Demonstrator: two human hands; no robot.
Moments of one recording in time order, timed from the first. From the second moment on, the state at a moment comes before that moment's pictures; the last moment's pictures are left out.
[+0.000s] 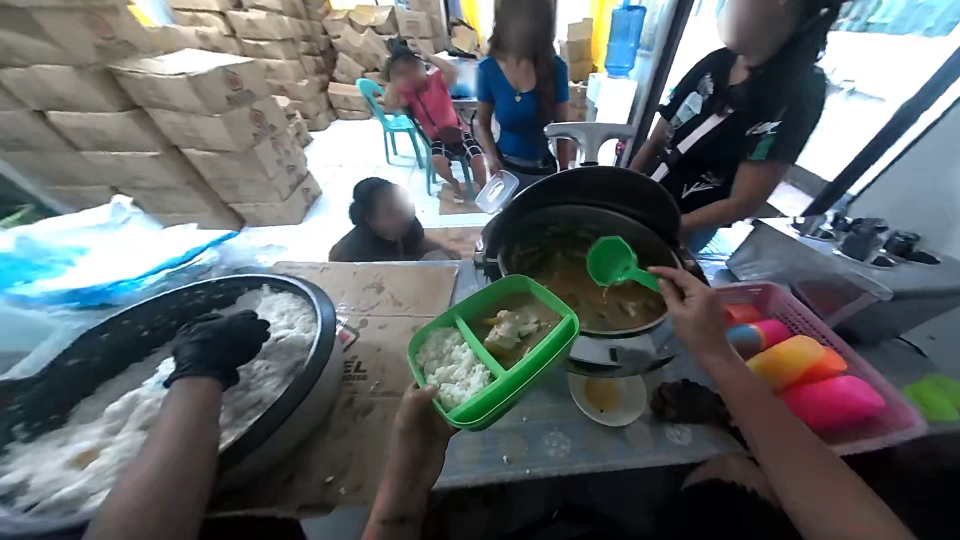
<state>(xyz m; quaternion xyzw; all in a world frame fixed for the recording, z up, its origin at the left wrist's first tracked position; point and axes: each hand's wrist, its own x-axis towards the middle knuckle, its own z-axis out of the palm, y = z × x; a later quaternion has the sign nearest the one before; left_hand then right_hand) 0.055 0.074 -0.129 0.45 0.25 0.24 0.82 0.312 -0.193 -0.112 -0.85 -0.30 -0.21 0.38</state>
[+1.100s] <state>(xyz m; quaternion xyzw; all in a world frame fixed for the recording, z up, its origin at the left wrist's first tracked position) 0.215 0.222 -0.343 0.34 0.49 0.39 0.70 0.311 -0.185 -0.174 -0.86 -0.29 -0.21 0.37</state>
